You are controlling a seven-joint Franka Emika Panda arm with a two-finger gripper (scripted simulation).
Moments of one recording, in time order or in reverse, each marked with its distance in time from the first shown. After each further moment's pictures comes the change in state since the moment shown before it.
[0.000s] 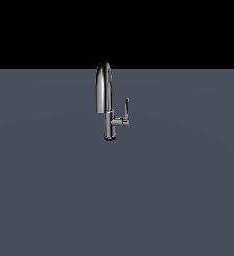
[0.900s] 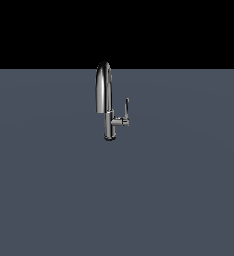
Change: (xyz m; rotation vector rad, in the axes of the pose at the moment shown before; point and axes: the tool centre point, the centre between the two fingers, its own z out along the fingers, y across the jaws) arm 0.101 -0.010 0.013 0.246 -0.223 0.232
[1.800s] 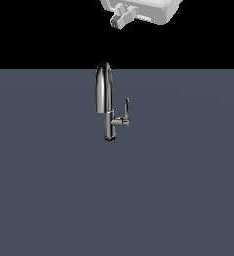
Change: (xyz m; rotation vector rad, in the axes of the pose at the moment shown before) arm 0.117 -0.010 0.015 0.293 -0.261 0.267
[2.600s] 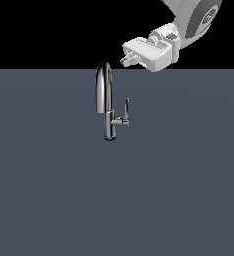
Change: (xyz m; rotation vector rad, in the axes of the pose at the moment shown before) arm 0.118 -0.009 0.014 0.302 -0.270 0.272
